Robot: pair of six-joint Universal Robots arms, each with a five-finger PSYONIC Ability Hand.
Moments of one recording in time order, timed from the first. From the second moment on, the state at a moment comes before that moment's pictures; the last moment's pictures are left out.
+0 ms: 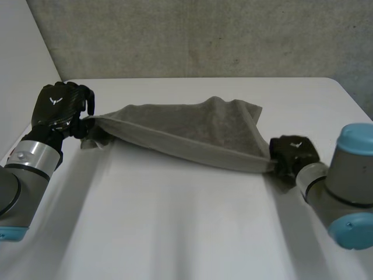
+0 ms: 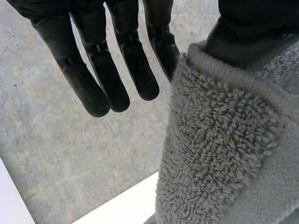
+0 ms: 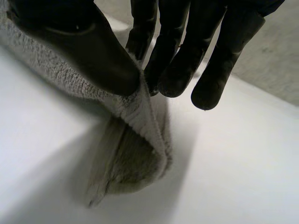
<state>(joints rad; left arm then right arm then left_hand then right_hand) 4.57 -1.75 -1.94 3.89 -1.29 3.23 1.87 -1.10 1.66 -0.23 1.53 2.96 1.36 1.36 1.38 1.36 1.20 1.33 1.32 1.34 1.34 1.16</state>
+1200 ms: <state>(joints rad) 4.61 -1.78 -1.93 3.79 -1.29 3.22 1.81 -1.15 1.63 0.02 1.42 2.72 1.36 1.36 1.38 1.36 1.20 0.81 0.82 0.82 0.82 0.63</state>
